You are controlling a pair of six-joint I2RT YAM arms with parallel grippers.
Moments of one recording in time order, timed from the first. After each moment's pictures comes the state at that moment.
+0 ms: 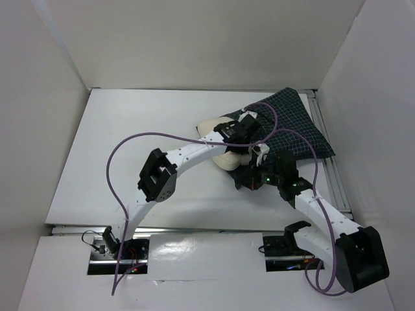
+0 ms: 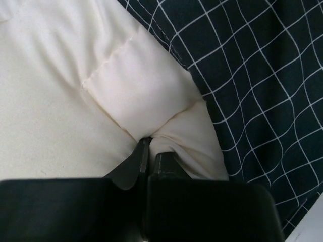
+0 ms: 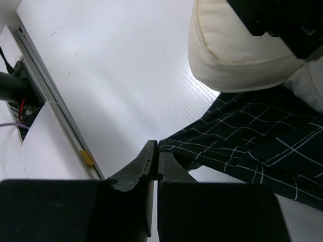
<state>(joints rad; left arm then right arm) -0.89 2.35 2.19 -0.75 -0.29 -0.51 0.30 0.97 0.42 0.02 -0.68 0.22</state>
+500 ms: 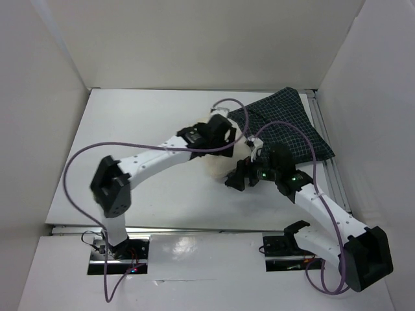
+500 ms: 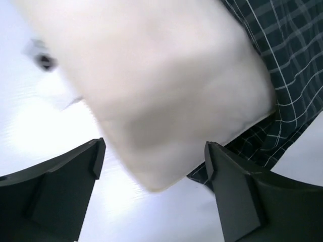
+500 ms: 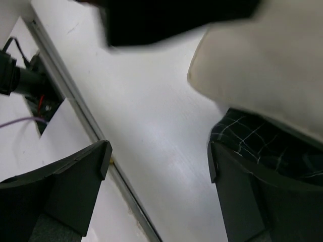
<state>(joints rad) -0.86 1.92 1.67 -0.60 -0.31 -0.53 0.40 0.97 0.53 -0.12 -0.65 0.22</state>
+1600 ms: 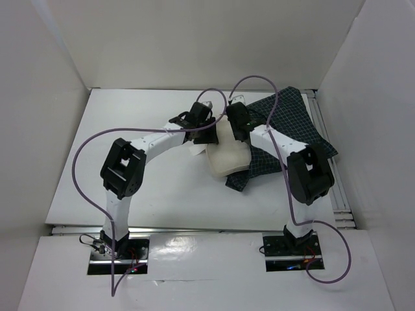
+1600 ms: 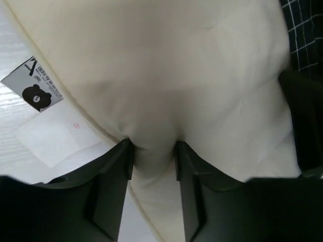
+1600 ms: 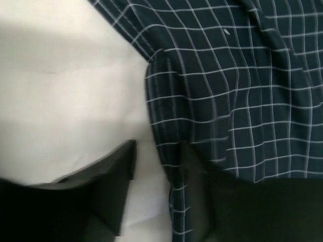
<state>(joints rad) -0.59 2.03 1.60 -0.39 0.04 -0.59 0.48 1.81 1.34 -0.34 0.47 0.06</state>
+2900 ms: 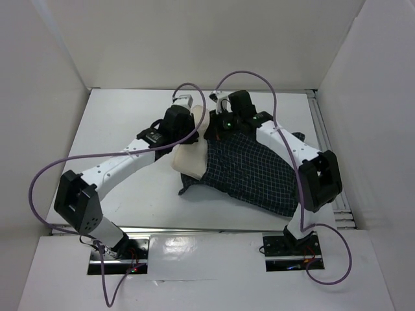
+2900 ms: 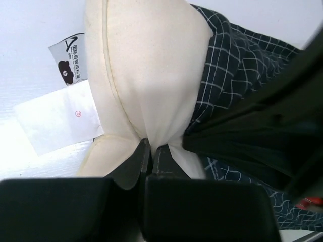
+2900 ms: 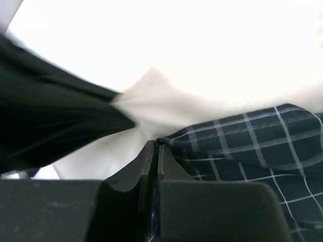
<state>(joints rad) -0.62 1.57 1.29 -0.34 -0.16 -0.52 0.49 1.71 1.43 -0.36 -0.51 0.13</state>
